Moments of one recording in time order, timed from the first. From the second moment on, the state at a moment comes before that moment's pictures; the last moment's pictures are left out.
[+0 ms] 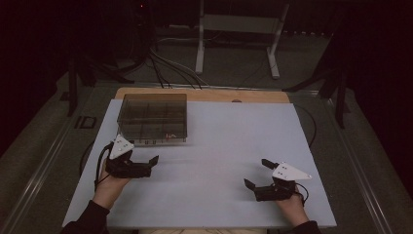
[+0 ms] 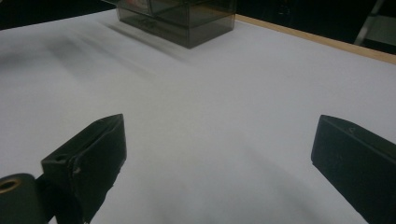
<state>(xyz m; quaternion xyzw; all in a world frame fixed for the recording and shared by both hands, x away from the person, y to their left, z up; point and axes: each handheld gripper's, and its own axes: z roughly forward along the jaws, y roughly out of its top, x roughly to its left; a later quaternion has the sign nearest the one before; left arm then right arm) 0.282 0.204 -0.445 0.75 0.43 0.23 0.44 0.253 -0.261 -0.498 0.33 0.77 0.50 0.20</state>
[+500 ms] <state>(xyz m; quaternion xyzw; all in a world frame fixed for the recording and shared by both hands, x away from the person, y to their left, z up) 0.290 0.203 -0.463 0.75 0.47 0.22 0.42 0.253 -0.260 -0.498 0.33 0.77 0.50 0.20</state>
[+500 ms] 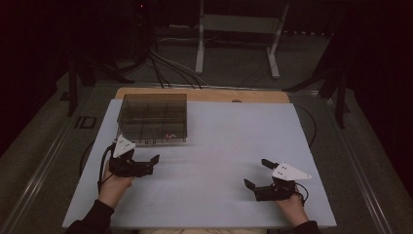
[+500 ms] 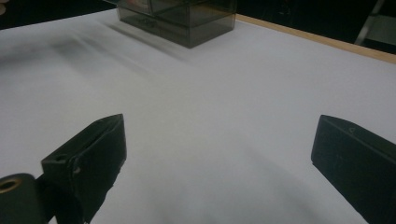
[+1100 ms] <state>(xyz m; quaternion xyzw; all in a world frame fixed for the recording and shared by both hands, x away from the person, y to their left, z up) 0.290 0.204 -0.468 0.75 0.48 0.22 0.40 0.253 -0.260 -0.498 0.33 0.77 0.50 0.20</state>
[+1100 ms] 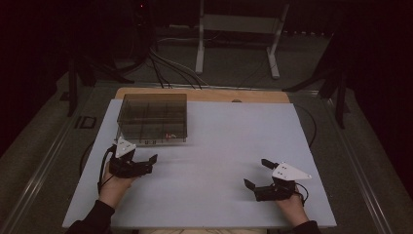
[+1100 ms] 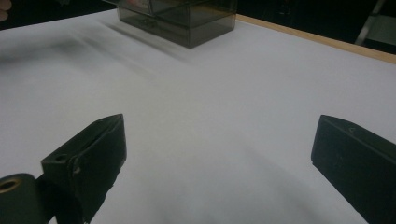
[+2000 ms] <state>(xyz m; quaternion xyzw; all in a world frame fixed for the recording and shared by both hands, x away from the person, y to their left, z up) 0.286 0.207 -0.464 0.74 0.48 0.26 0.39 0.253 -0.260 -0.498 0.32 0.78 0.50 0.20</state>
